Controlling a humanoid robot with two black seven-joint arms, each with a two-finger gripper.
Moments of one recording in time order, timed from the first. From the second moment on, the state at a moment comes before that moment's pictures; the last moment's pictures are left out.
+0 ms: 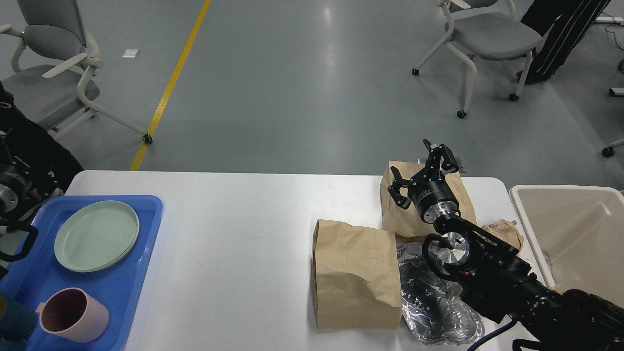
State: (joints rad) left arm -0.81 0.47 -0.76 -0.12 -0.06 -0.36 -0.16; right arm 0.69 -0.03 0.62 0.44 0.06 0.26 0.45
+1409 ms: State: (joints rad) left arm -0.80 0.19 -0.75 -0.12 -0.06 -0.40 -0.60; right arm 0.69 -0.03 0.62 0.44 0.06 0.26 0.45
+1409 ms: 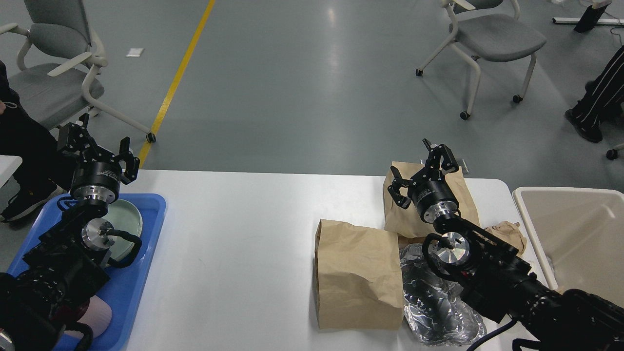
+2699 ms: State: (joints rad) left arm -0.80 0.19 -0.75 -0.12 -0.06 -0.40 -0.60; right arm 0.76 -0.18 0.62 0.45 0.06 0.27 0.44
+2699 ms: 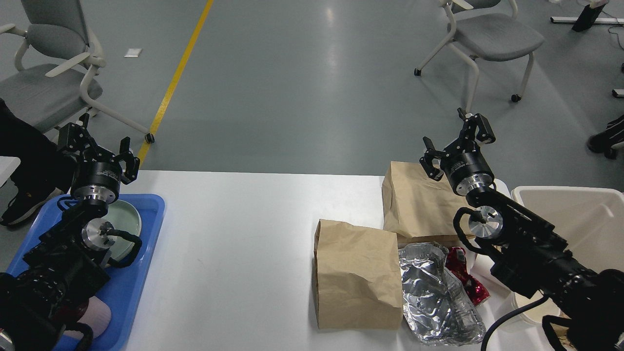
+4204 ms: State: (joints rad) left arm -0.80 0.19 -0.75 -0.12 -0.06 -0.40 -0.60; right arm 1.04 -0.32 0.02 0.46 -0.09 0.28 0.44
